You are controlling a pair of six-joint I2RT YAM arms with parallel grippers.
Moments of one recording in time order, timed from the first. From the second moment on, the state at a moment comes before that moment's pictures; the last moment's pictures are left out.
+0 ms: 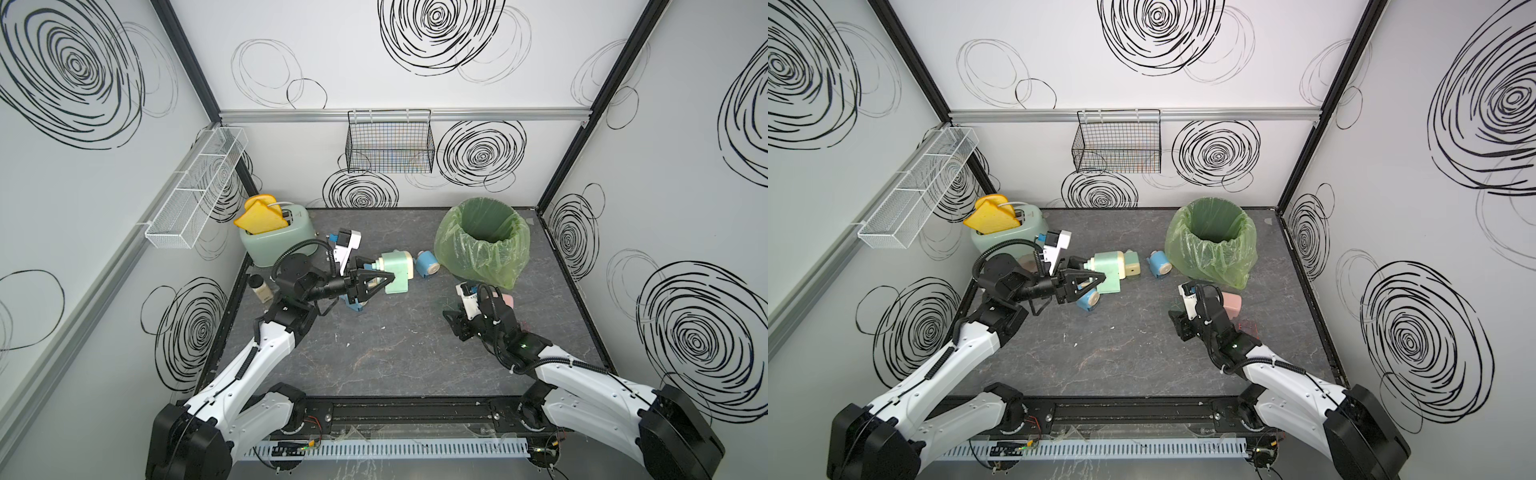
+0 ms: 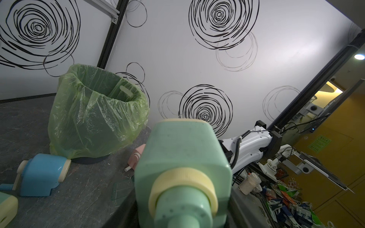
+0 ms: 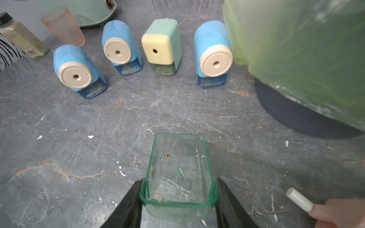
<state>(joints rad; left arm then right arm) -0.32 1.03 0.71 0.43 1.01 -0.65 0.69 0.99 0.34 0.06 0.04 0.26</state>
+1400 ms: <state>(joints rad) -0.63 0.95 0.44 0.47 0.68 -0.60 0.83 0.92 0.44 -0.15 0.13 0.54</state>
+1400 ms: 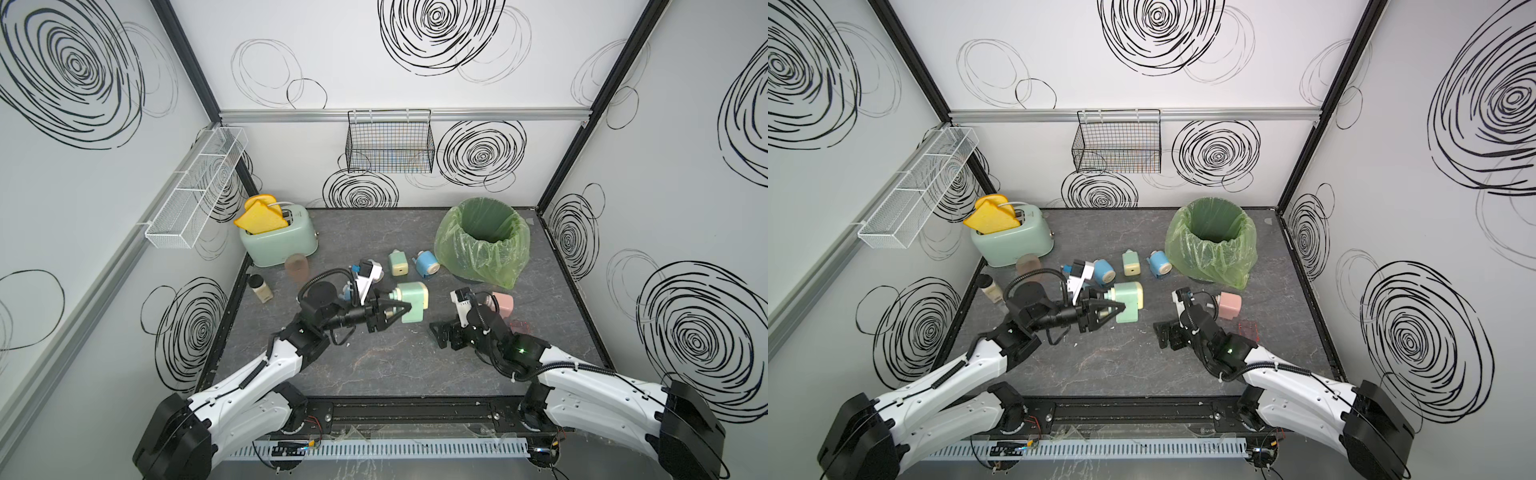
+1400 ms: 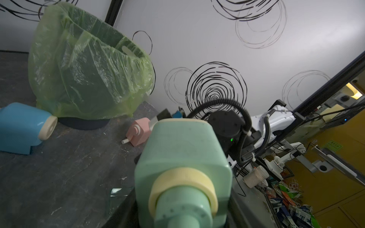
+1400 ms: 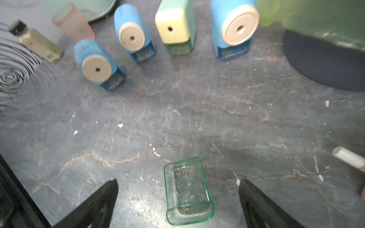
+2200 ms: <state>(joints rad) -1.02 1.43 0.14 1.02 -0.10 -0.34 0.61 0.76 0.59 -0.37 -0.08 0.46</state>
